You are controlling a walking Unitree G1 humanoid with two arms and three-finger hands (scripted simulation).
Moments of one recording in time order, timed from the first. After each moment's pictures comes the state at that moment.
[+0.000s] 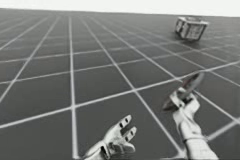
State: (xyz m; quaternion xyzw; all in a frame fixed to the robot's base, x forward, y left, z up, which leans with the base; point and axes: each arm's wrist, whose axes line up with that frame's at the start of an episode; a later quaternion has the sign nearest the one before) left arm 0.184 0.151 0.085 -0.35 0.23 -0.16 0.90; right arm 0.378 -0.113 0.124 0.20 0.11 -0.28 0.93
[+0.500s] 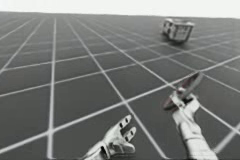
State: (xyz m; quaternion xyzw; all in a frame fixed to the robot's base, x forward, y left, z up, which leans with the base) left arm 0.184 0.151 0.086 -0.35 0.22 -0.16 0.90; right arm 0.378 -0.113 0.126 0.20 0.11 -0.28 0.93
